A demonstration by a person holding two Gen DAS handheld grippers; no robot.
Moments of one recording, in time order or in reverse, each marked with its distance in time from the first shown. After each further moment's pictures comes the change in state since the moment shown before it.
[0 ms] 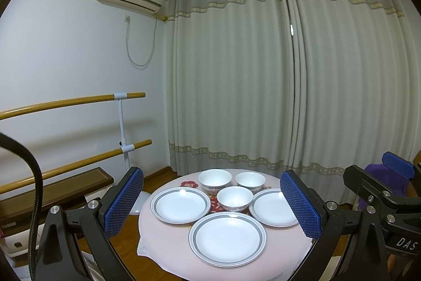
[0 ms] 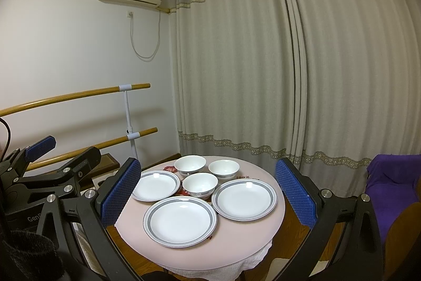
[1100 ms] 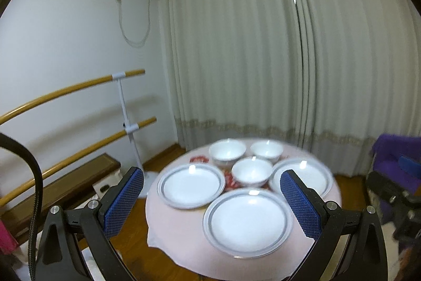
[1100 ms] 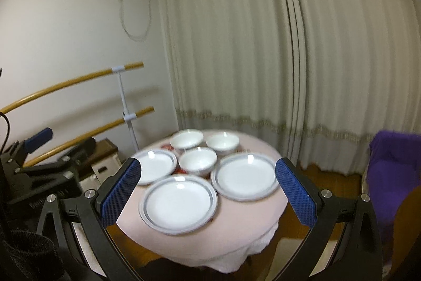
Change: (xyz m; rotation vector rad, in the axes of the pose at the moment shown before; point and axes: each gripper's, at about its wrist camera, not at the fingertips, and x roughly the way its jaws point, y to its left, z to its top) left arm 0.079 0.012 -0.023 0.100 0.186 0.042; right arm 0.056 -0.018 -0.031 0.086 0.187 -0.023
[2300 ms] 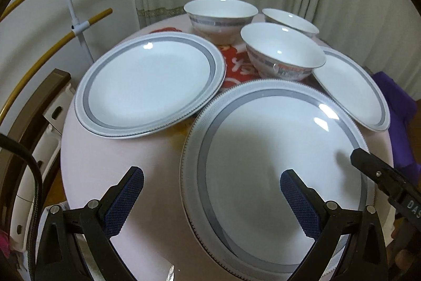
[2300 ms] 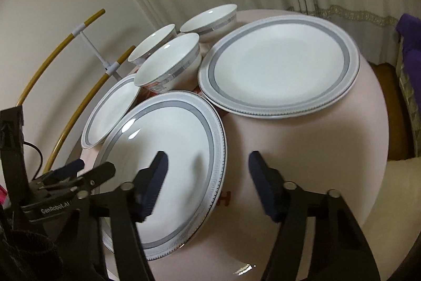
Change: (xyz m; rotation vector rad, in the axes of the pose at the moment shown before) left arm 0.310 0.028 -0.057 -0.003 0.588 -0.204; right arm 0.231 -0.032 -0.118 0.334 0.416 0.090
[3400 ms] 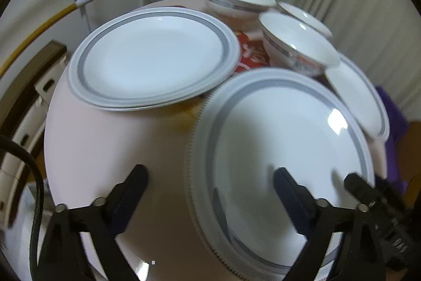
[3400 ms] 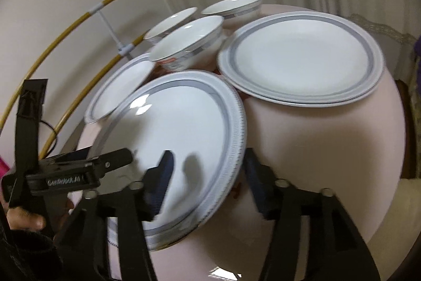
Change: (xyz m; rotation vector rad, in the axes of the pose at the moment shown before) left arm 0.016 0.025 -0.013 -0.144 0.063 -0.096; right arm 0.009 0.013 -0.011 -0.155 0.041 0.060
